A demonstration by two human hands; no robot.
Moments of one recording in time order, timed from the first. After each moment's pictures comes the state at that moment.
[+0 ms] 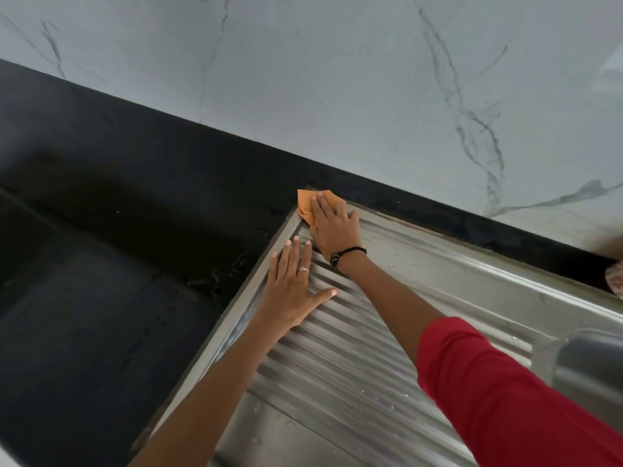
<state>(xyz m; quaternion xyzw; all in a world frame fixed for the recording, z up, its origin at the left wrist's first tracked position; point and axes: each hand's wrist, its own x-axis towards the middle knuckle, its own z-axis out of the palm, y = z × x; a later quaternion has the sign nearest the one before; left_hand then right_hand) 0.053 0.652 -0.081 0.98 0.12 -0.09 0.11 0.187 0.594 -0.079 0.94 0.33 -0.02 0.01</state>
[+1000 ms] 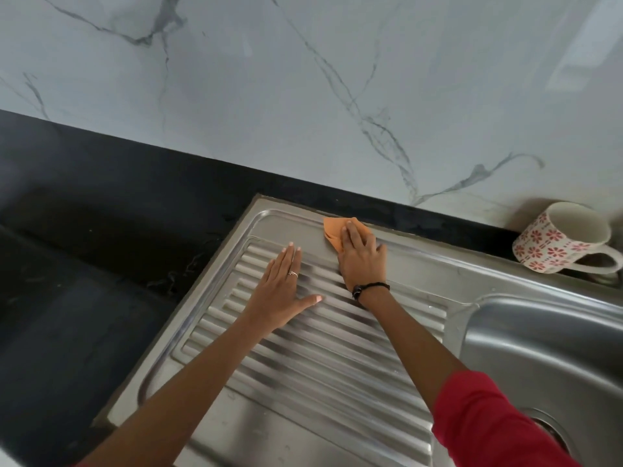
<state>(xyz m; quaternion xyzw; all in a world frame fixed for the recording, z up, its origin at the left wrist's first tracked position) 0.052 0.567 -0.053 0.99 0.06 -0.09 0.12 0.166 0.430 -0.085 0.97 0.22 -0.02 -0.02</state>
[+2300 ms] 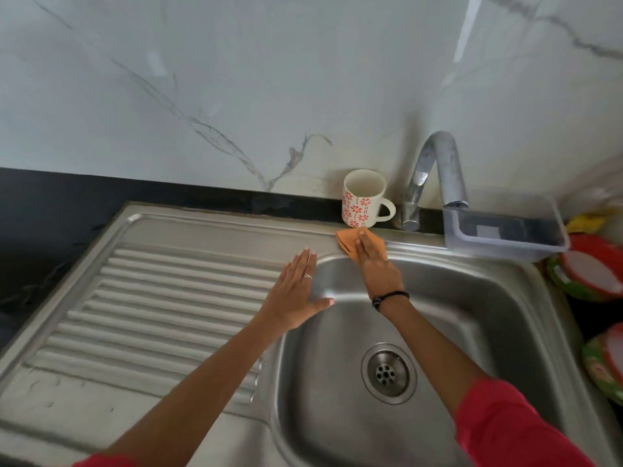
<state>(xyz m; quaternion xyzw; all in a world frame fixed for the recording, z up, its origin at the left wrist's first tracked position) 0.074 0.281 -0.050 0.98 -0.06 -0.11 0.14 0.150 0.108 -0.091 0.98 0.17 -0.05 -0.02</state>
